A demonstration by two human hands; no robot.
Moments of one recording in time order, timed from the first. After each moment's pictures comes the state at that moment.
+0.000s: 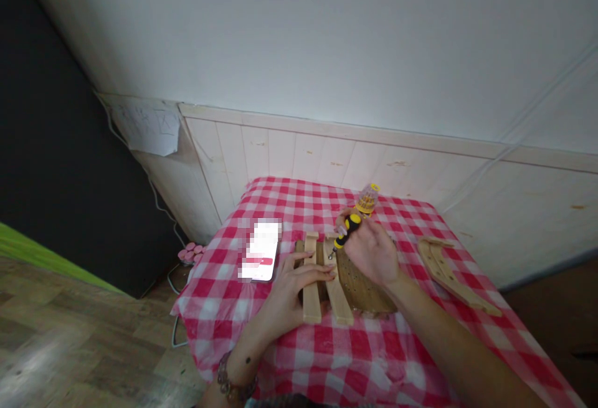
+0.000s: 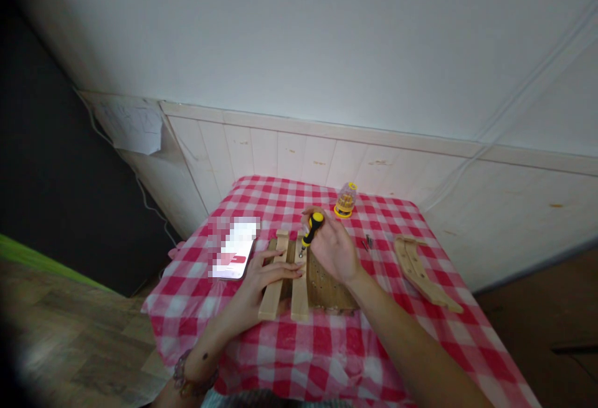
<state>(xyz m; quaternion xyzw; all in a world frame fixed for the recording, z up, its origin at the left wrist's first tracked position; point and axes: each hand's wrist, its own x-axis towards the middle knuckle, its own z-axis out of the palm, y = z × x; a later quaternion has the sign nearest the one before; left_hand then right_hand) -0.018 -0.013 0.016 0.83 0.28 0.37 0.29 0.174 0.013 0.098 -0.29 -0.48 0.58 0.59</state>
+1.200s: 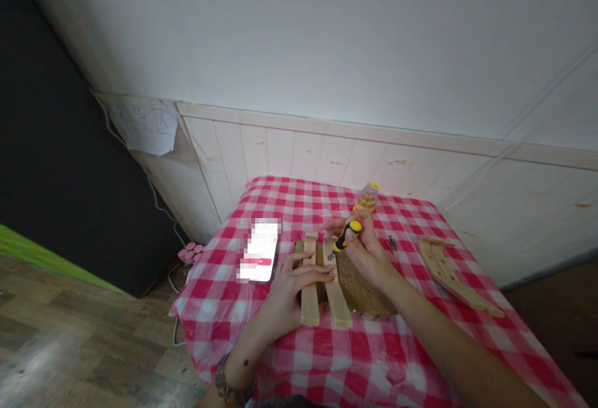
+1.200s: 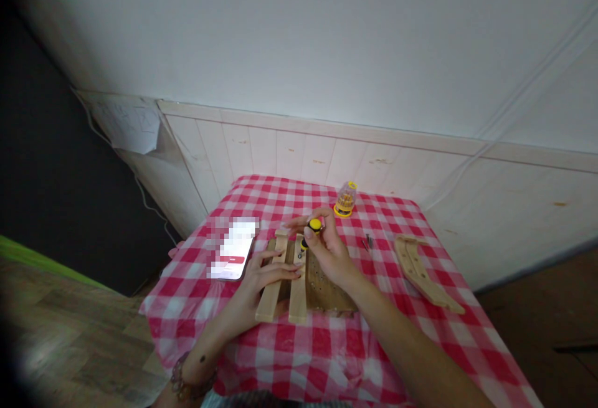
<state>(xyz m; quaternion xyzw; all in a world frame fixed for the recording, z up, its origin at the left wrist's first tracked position) -0.020 -0.013 0.014 0.83 0.28 0.38 0.29 0.178 0.011 0.077 -0.28 -0.59 0.50 0.57</state>
